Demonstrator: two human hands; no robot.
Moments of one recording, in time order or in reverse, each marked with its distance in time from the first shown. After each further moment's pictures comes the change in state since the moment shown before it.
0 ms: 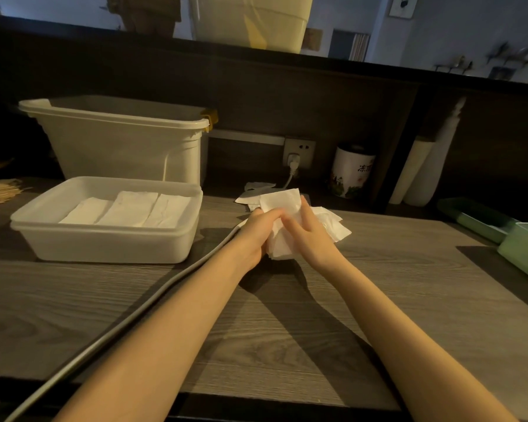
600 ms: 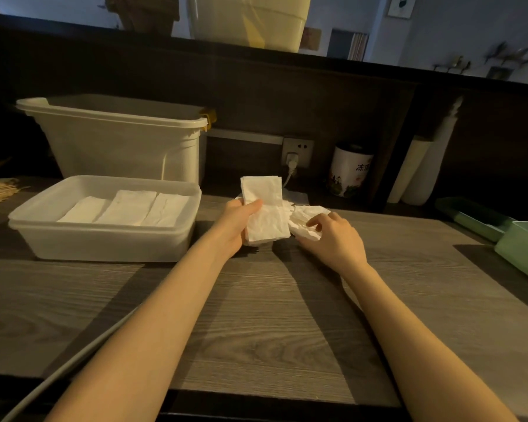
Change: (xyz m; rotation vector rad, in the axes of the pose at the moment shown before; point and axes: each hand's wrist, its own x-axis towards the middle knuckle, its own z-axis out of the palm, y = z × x) left_hand 0.005 0.016 -0.023 -0.100 0.104 0.019; right_hand 0.015 0.038 -0.038 -0.746 0.165 -0.045
